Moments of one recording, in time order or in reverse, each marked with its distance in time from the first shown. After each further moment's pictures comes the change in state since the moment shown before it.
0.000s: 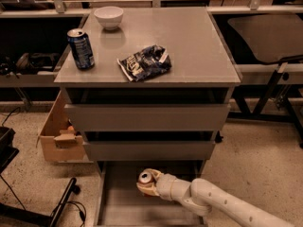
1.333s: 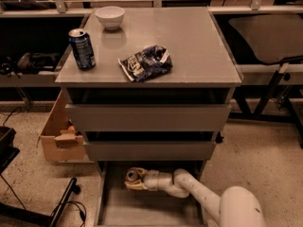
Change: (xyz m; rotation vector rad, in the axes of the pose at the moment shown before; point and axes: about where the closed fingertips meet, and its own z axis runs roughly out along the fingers) arm 0.088 -0.021 0.134 -0.292 -0.212 -0.092
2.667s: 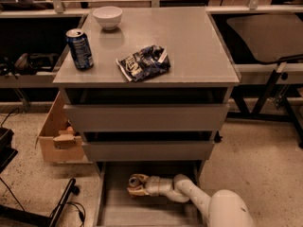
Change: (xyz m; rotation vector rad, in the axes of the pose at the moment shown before) arm 0.060 0.001 0.002 -0.009 0.037 0.046
